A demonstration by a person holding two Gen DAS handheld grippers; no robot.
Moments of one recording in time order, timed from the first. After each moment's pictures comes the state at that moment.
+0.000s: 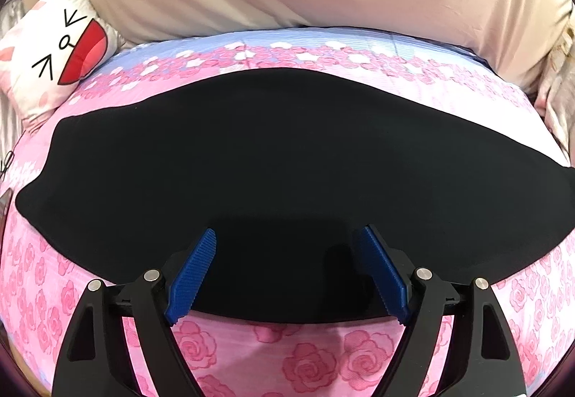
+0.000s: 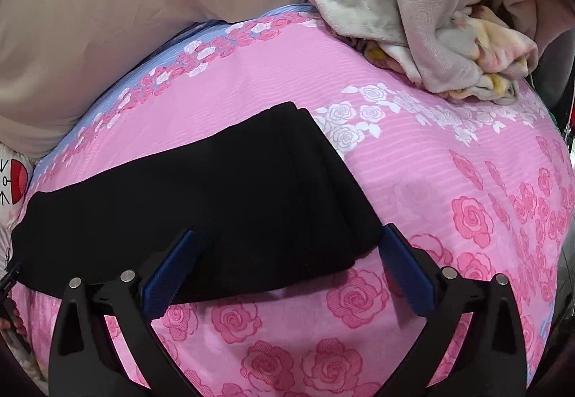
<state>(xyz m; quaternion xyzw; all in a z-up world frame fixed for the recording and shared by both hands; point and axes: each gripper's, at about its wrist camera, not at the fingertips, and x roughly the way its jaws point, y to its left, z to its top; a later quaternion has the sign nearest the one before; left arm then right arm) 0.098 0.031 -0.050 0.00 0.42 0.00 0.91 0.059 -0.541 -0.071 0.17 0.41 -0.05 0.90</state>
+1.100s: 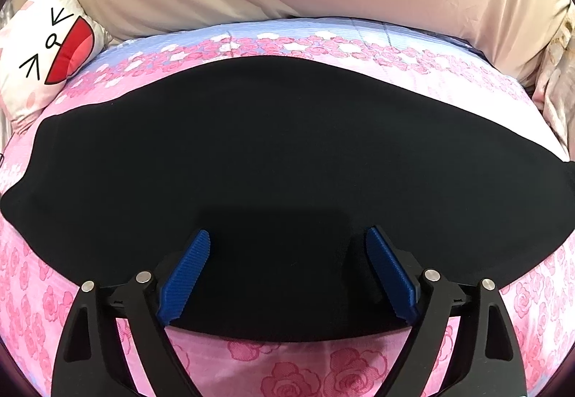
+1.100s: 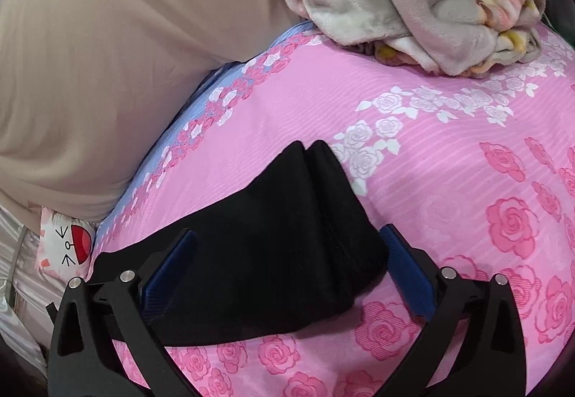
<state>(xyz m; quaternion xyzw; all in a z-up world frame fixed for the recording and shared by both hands) 0.112 0.022 -0.062 0.01 0.43 -0.01 0.90 0.064 -0.566 -0.068 0.32 0.34 0.03 0.88</state>
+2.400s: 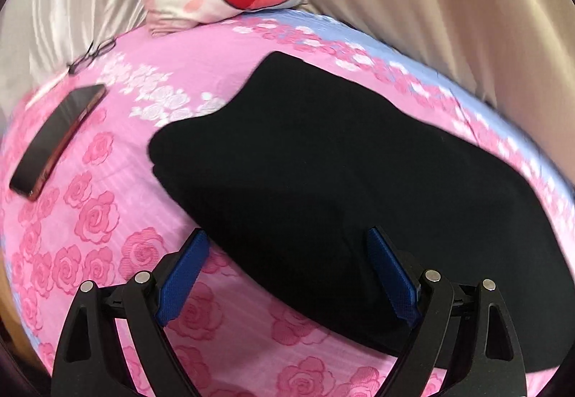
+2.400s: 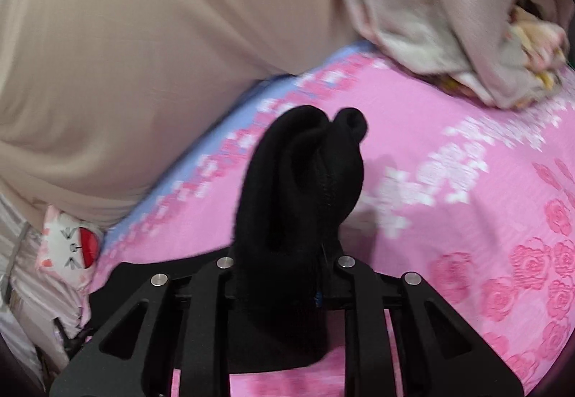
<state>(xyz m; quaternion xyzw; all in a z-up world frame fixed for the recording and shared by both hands) 0.095 0.247 -0.060 -0.16 0.40 0.19 0.88 0.076 -0.484 -0.002 0.29 0.29 0.05 0.91</state>
